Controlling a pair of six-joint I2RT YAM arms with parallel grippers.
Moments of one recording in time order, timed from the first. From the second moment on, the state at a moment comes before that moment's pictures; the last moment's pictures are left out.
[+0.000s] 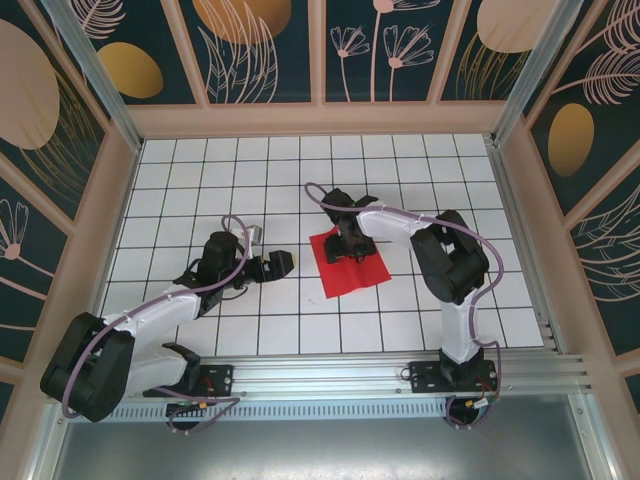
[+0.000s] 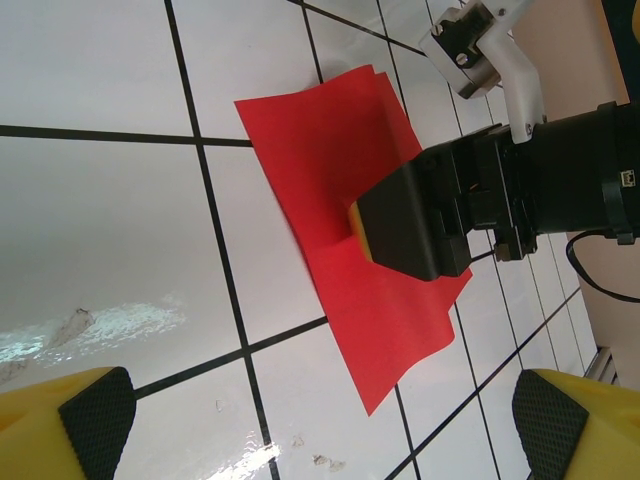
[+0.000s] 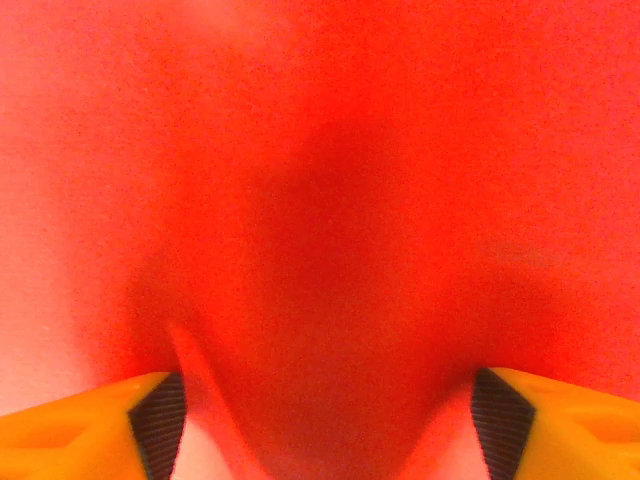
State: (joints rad) left arm -0.47 1.20 0.41 0.18 0.44 -0.70; right arm 0.69 1.99 1.35 -0.77 0.04 0.40
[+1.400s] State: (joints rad) left arm -0.47 1.12 0.42 0.18 0.46 -0.73; right arm 0.54 1.69 0.91 -0.27 -0.47 0.67
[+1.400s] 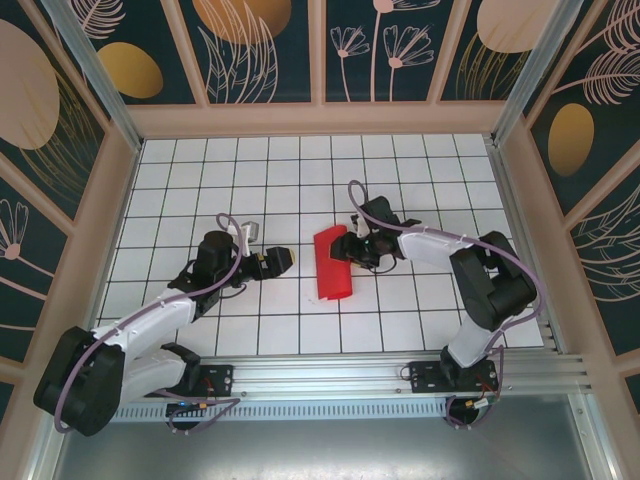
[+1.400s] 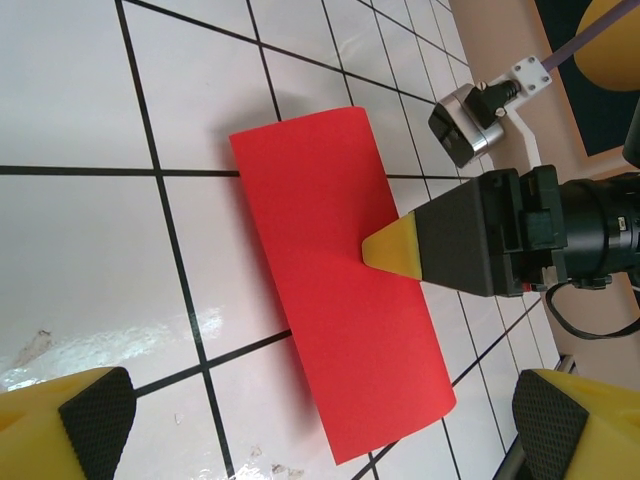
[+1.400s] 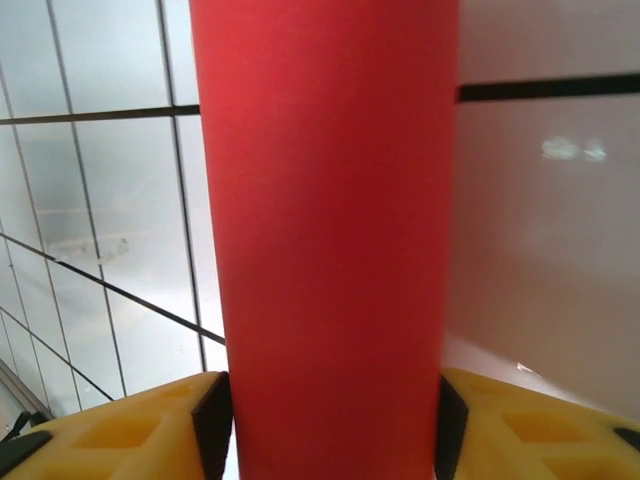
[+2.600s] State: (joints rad) left arm -0.68 1.40 0.56 0.23 0.30 -0.85; right arm 0.45 1.66 0.85 -0.34 -0.42 0.57
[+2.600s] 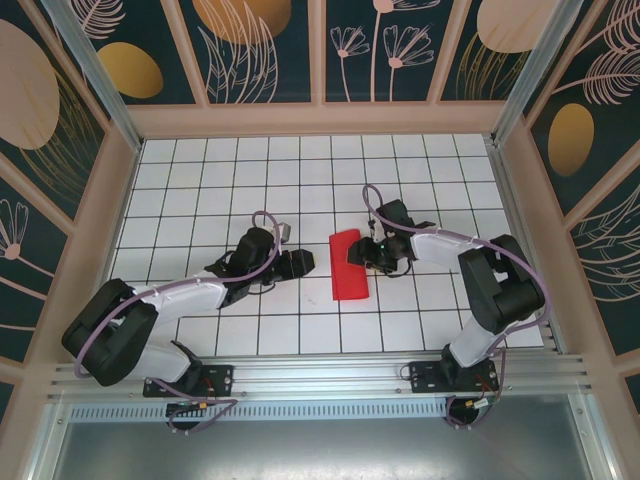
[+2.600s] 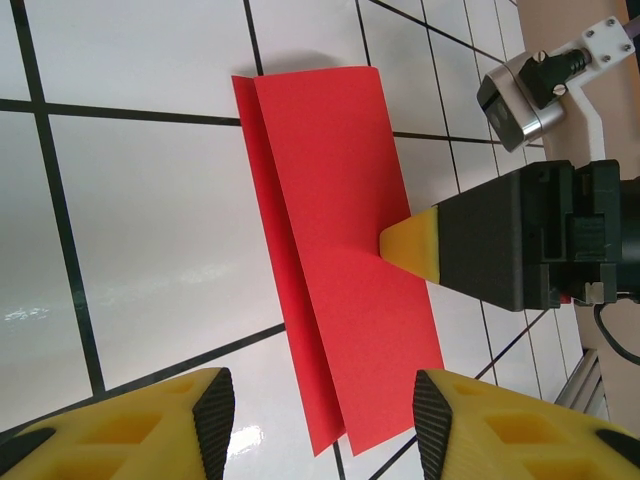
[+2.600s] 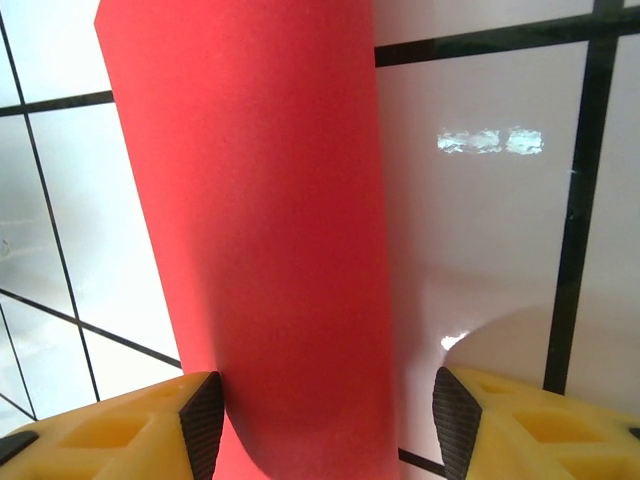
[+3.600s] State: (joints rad) left arm -0.68 1.46 0.58 0.26 0.31 -0.85; right arm 0.50 1.67 0.88 -0.36 -0.33 0.63
